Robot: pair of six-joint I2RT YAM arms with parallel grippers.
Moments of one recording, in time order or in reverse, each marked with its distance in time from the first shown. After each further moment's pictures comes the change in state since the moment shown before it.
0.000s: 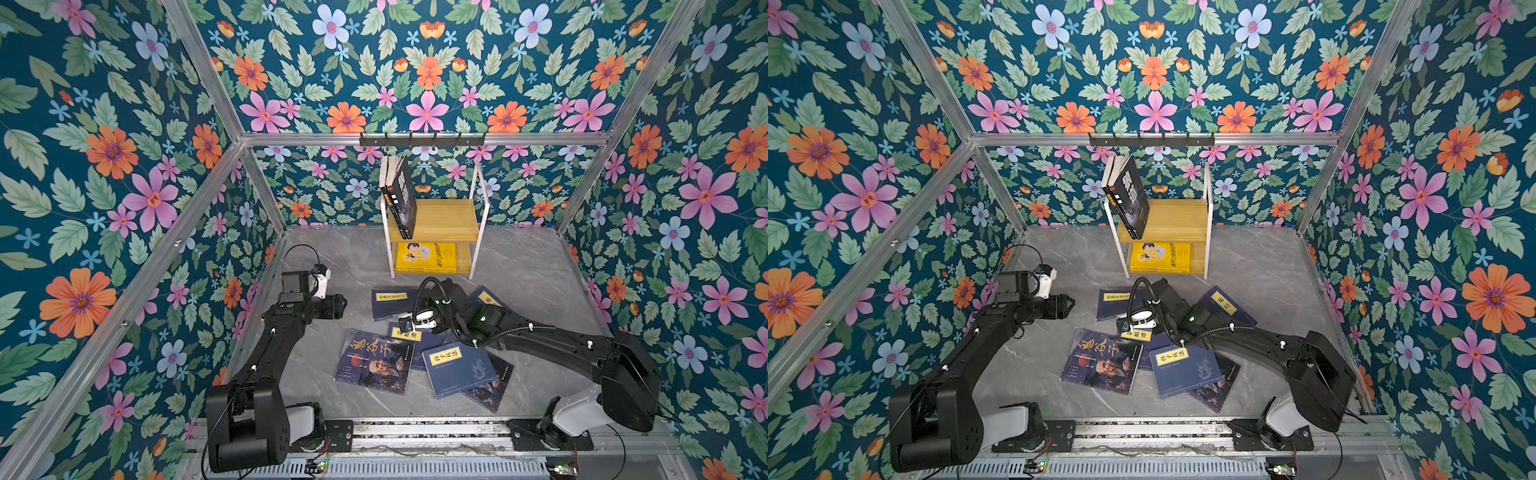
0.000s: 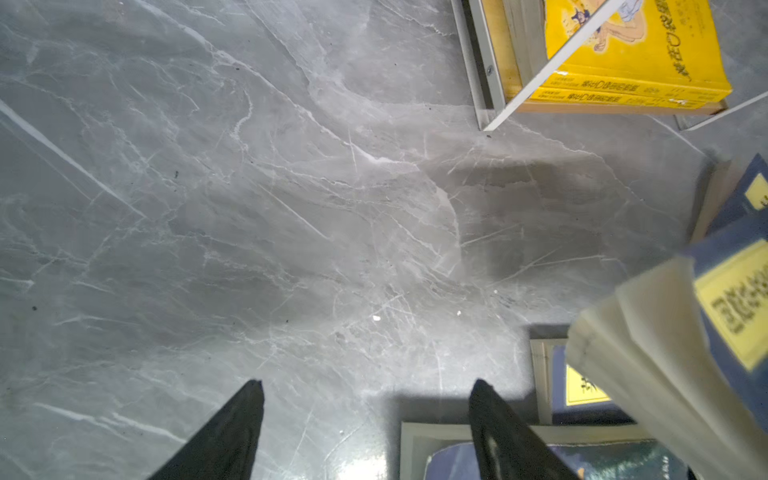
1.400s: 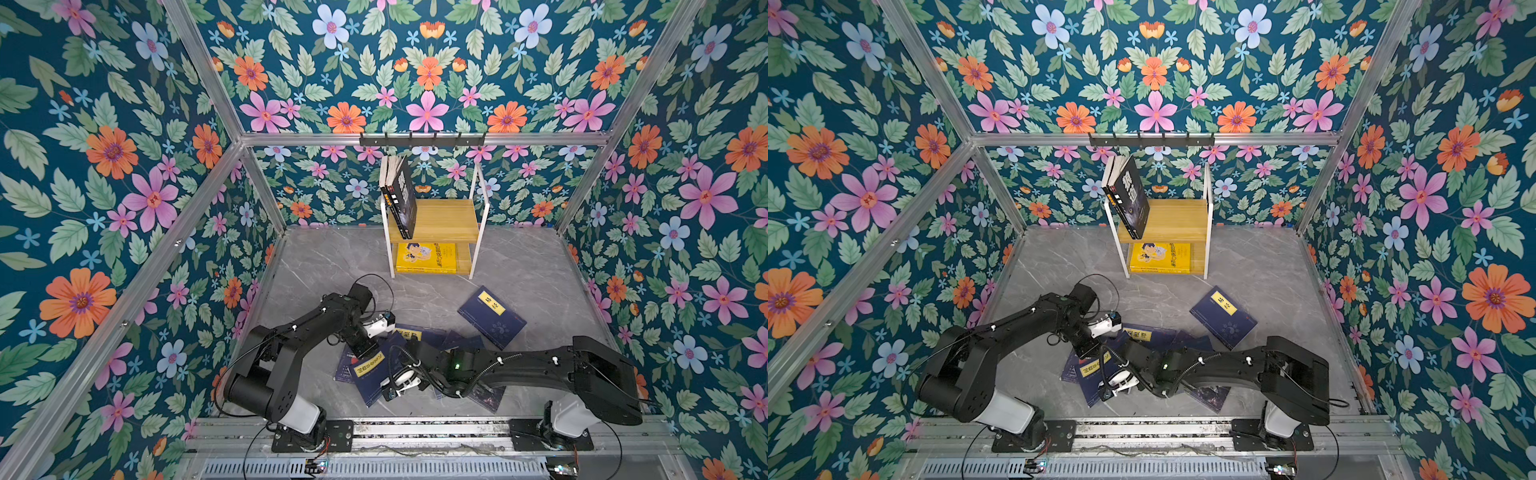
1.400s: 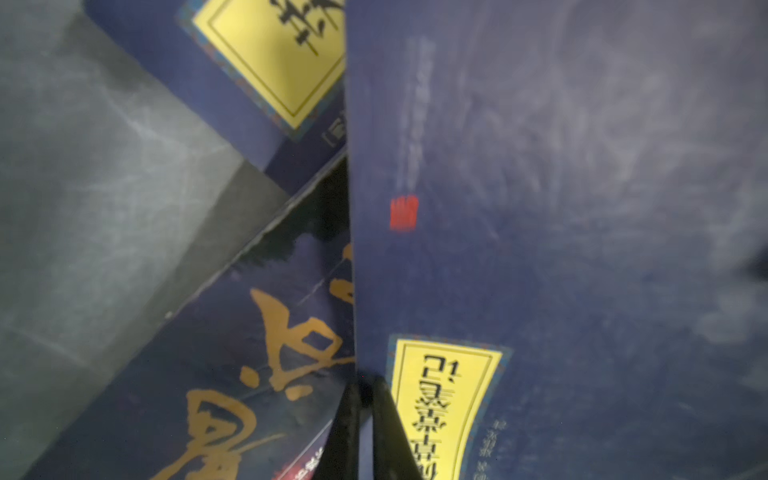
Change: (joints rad) left arm -0.487 0.280 0.077 -0.454 -0.017 0.498; right arm 0.367 0.102 -0.101 0.006 0.039 0.085
